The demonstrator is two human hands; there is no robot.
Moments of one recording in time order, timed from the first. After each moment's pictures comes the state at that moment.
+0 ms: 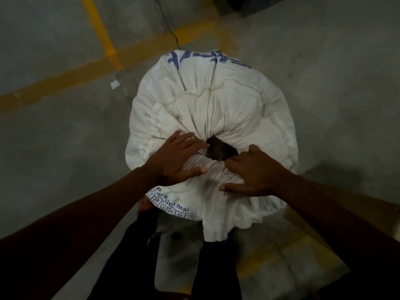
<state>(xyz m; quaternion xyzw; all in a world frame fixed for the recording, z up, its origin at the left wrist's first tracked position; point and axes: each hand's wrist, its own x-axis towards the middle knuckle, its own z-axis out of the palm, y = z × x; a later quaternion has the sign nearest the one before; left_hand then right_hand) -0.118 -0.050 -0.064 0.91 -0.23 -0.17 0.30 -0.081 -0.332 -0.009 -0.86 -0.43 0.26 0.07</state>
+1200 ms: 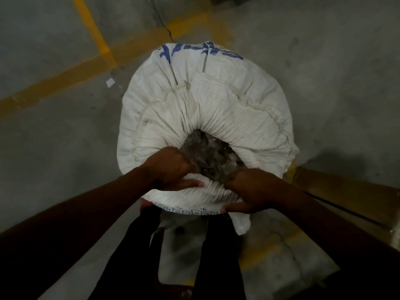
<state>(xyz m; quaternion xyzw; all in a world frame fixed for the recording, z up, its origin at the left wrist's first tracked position) -0.130 -0.064 -0.053 0.89 -0.41 -0.07 0.17 -0.131 -0.346 -0.012 -0.81 -0.45 0.35 0.11</state>
